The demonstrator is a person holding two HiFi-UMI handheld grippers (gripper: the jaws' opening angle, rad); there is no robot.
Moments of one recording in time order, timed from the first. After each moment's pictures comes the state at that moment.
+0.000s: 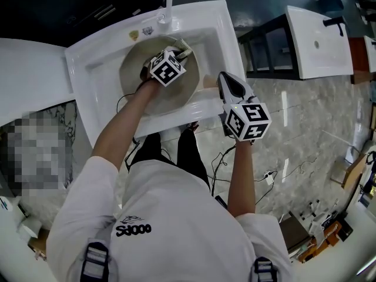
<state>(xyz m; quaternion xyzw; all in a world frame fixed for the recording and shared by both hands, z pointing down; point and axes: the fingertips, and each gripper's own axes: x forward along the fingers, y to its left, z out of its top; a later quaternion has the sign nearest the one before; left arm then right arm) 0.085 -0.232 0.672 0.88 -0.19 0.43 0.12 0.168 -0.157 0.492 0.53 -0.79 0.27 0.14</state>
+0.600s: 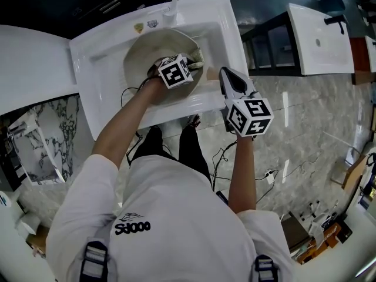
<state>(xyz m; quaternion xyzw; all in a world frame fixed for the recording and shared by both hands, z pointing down) 0.114 -0.152 0.660 0.89 -0.03 0.43 0.11 0.158 -0.144 0.481 0.52 -0.80 0.26 0.13</state>
